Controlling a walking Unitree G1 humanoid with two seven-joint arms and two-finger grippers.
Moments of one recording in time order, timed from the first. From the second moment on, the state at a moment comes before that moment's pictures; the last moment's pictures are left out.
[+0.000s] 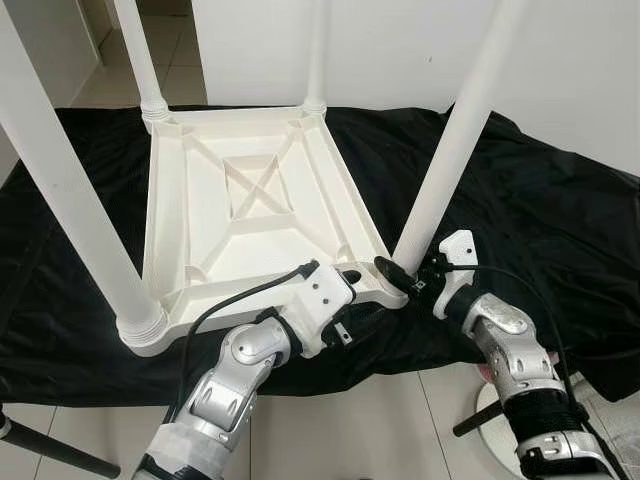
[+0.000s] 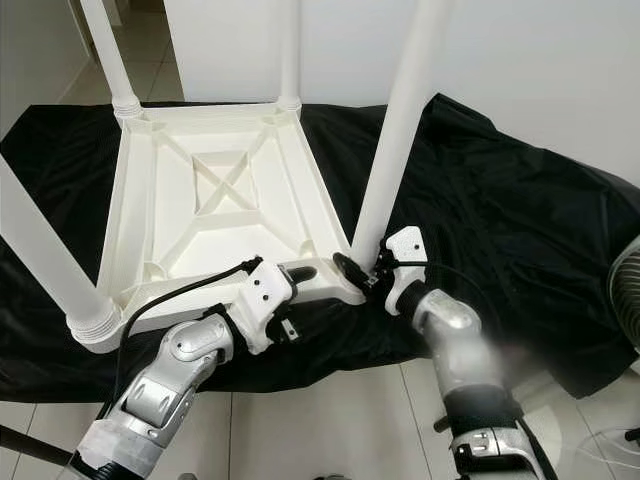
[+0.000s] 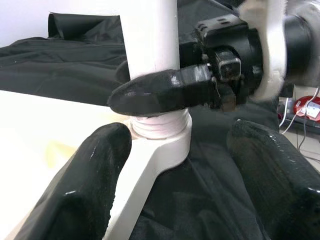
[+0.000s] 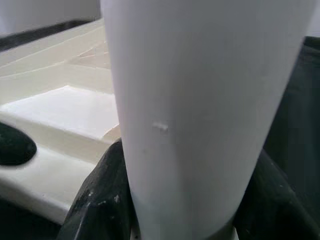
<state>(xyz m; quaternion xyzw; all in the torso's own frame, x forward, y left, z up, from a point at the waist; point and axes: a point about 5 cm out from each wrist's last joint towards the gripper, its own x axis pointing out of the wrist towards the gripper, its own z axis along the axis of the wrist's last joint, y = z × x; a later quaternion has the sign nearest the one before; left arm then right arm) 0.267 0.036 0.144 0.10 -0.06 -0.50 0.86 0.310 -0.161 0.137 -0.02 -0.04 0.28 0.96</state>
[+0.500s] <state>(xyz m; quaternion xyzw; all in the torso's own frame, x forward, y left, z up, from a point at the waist) 0.265 0.032 0.143 0.10 -0.06 -0.50 0.86 0.299 -0.129 0.135 0.04 -0.04 0.02 1.00</state>
